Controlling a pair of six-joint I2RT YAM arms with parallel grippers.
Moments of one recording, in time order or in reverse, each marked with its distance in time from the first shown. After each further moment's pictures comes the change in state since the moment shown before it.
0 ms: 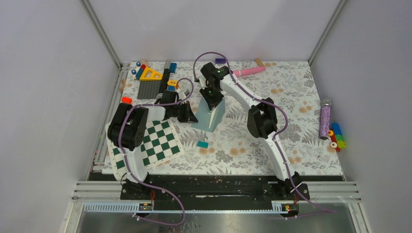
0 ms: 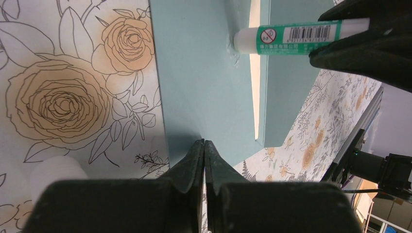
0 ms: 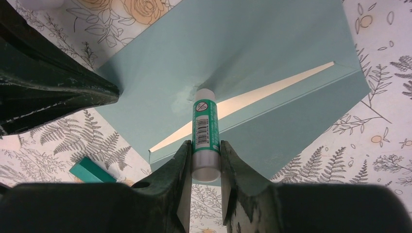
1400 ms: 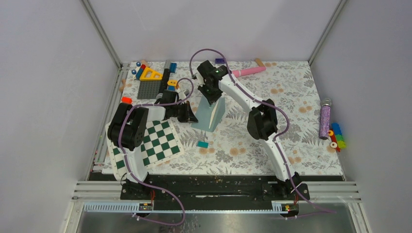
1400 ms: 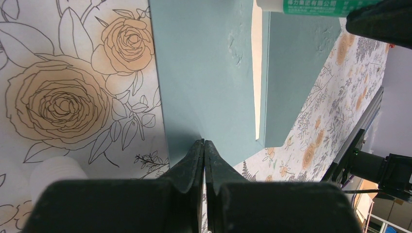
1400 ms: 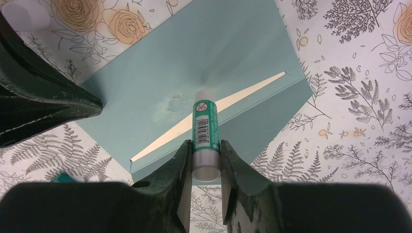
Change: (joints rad) left arm -0.001 0.000 0.001 -0.001 0.000 0.000; right arm 0.031 -0.042 0.003 0.045 0.148 -0.042
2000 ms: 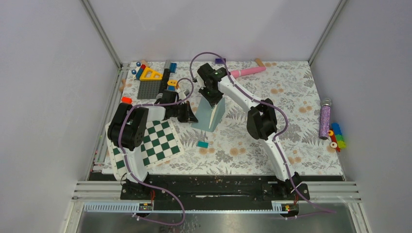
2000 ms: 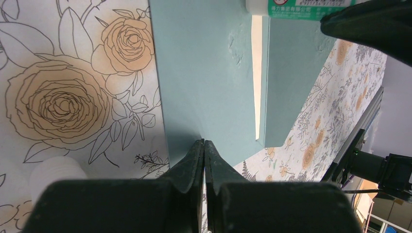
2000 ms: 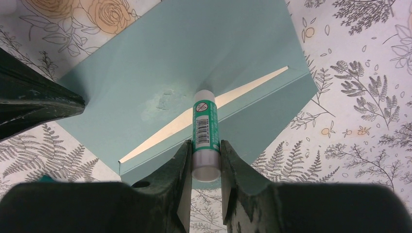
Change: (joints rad) left arm 0.000 0.000 0.000 0.000 0.000 0.000; right arm -0.001 0.010 -0.032 0.008 0.024 -0.016
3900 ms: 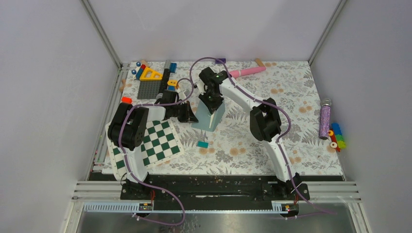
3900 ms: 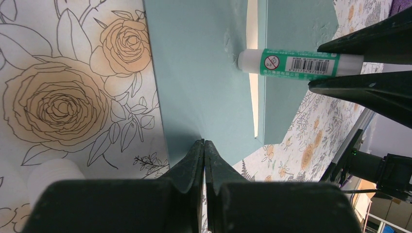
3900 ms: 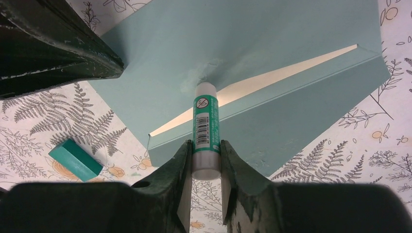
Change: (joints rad) left arm -0.001 0.005 0.001 0.006 0.005 -0.006; right arm 0.007 -0.082 -0.175 0.032 -0.143 -0.040
